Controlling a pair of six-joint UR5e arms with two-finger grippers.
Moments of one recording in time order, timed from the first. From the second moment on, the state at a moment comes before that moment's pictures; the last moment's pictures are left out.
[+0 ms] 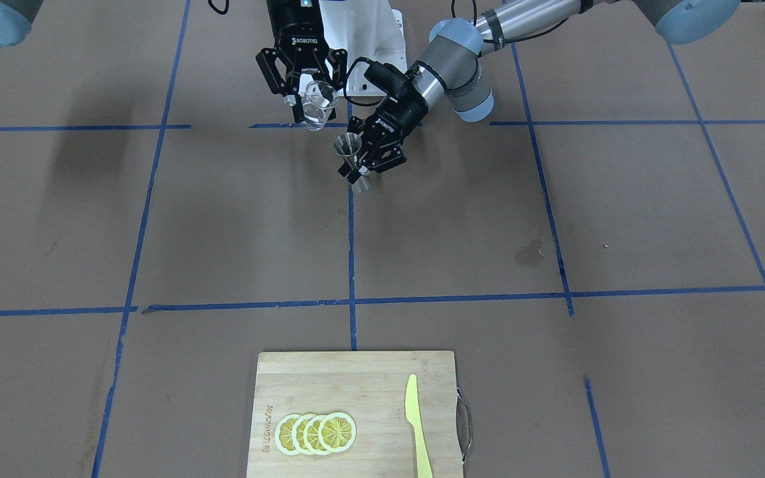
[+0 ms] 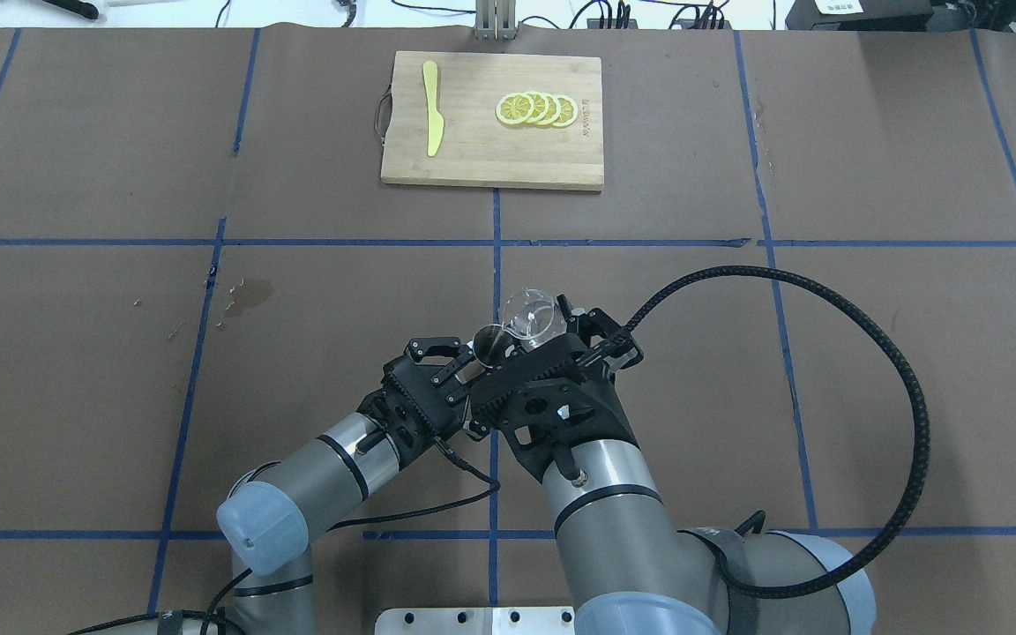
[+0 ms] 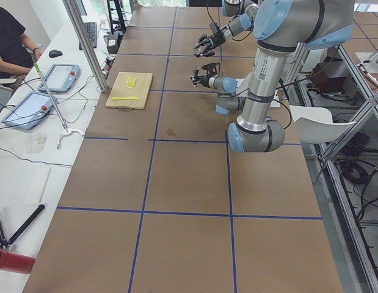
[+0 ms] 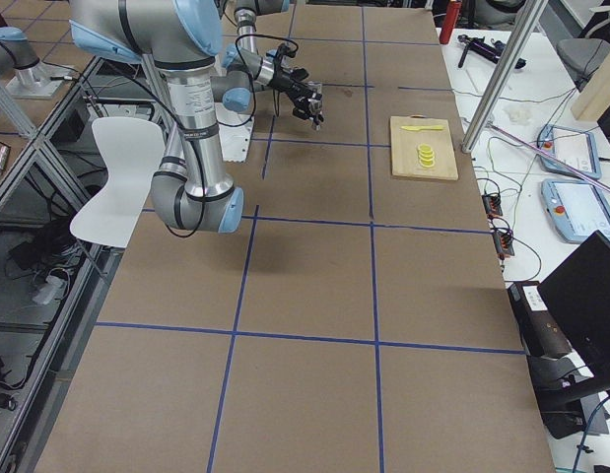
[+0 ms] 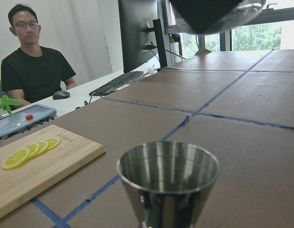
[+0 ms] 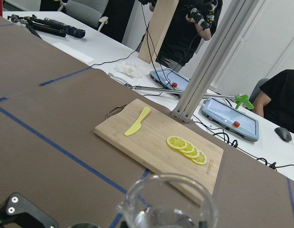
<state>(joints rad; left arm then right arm) -0.20 -2.11 -1.42 -3.02 -1.05 -0.22 0.07 -1.08 2.08 -1.49 0.62 0.71</state>
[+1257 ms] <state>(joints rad) -0.18 -2.12 -1.42 -3.02 -1.03 -0.22 0.09 -1.04 2.05 -1.59 0.62 0.56</state>
